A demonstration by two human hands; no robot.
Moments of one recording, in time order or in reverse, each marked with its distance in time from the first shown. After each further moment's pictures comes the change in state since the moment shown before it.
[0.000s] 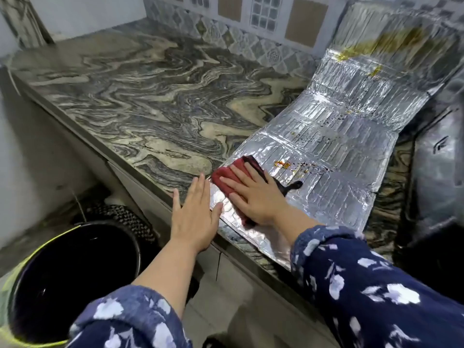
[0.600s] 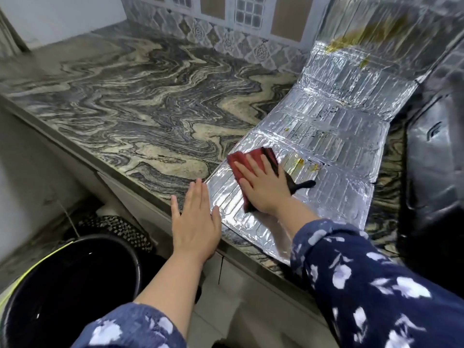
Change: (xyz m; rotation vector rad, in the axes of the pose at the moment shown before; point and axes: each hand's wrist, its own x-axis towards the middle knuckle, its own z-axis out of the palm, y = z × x) left_hand -0.001 -0.001 0.010 0.022 0.078 0.015; right_hand 0.013 0.008 -0.008 0.065 -0.046 0.290
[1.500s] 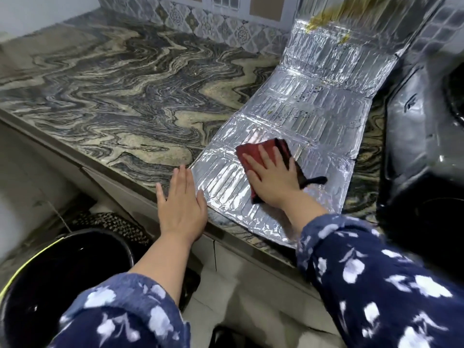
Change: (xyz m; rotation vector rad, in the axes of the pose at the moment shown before) left_hand 0.002 0.003 0.002 0.012 -0.010 -0.036; right_hand -0.042 0.035 0.001 0.021 -0.013 0.143
